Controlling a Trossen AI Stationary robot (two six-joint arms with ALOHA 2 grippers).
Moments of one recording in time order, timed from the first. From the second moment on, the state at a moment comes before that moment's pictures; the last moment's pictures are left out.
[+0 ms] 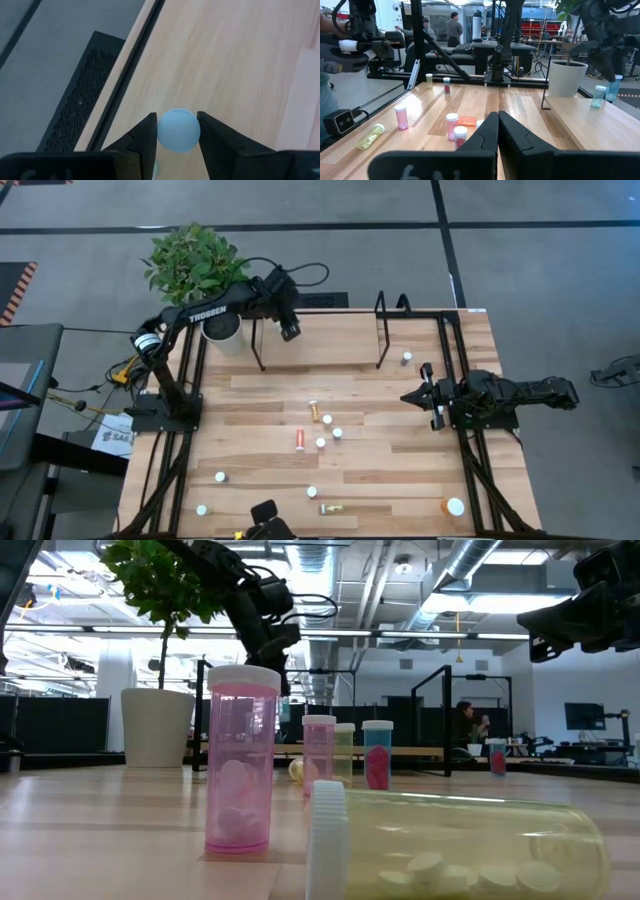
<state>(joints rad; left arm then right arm) 0.66 1.75 1.44 -0.65 0.07 0.27 0.04 0.01 0.00 0.04 -0.04 -0.03</state>
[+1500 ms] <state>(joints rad) 0.66 1.84 1.51 -0.68 0.01 0.16 0.04 0.01 0.00 0.04 -0.04 -0.03</state>
